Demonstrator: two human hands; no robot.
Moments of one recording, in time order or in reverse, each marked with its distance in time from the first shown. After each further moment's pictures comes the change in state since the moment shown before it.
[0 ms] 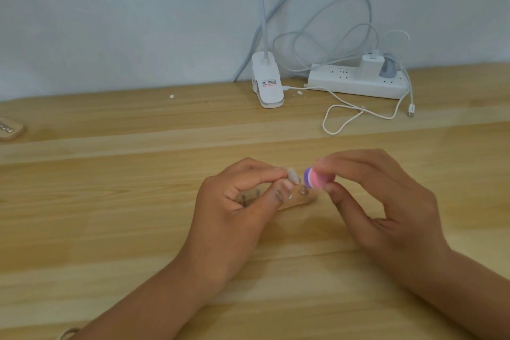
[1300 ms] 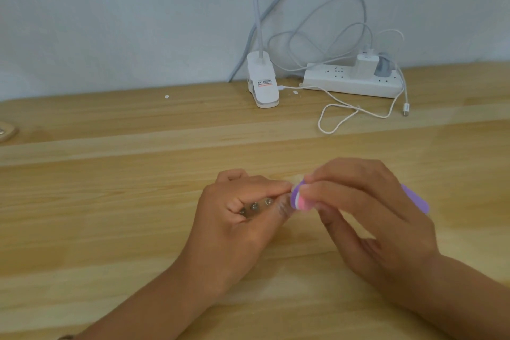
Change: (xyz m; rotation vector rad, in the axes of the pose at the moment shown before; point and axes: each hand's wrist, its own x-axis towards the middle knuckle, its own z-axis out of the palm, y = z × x) left_hand -0.005 0.009 0.002 0.109 -0.077 0.092; right_hand -0.002 -0.006 0.002 -0.049 -0.019 -0.167
